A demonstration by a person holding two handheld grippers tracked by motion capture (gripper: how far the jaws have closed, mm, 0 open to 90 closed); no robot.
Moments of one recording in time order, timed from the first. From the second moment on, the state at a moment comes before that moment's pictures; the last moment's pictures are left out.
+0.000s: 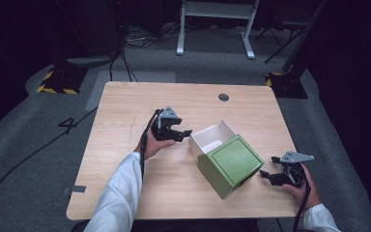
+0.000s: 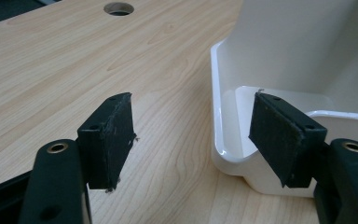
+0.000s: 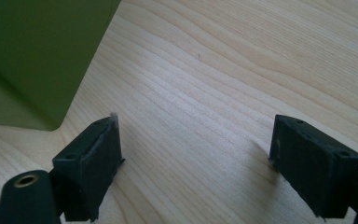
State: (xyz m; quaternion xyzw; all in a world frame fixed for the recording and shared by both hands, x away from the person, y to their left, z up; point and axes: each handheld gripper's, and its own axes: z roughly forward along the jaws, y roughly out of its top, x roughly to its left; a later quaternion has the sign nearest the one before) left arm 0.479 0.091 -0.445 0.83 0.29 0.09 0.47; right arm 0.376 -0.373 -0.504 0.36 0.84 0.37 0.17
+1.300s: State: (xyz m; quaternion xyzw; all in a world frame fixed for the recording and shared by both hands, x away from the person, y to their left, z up) left arm 0.478 0.050 -0.472 0.84 0.25 -0.02 0.48; right arm 0.375 -0.373 -0.504 0.36 0.84 0.37 0.18
